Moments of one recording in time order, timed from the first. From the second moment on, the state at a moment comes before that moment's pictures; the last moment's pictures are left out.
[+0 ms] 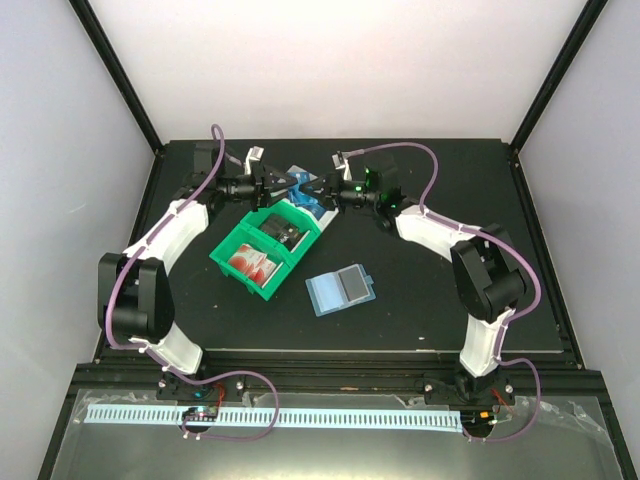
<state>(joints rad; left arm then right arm) -0.14 1.61 1.20 -0.09 1.08 -1.09 0.54 1.87 1.27 0.41 -0.81 1.24</state>
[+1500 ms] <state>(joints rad) -0.10 1.59 1.21 -0.10 1.14 -1.05 0.50 1.77 1.15 0.44 -0.77 1.21</state>
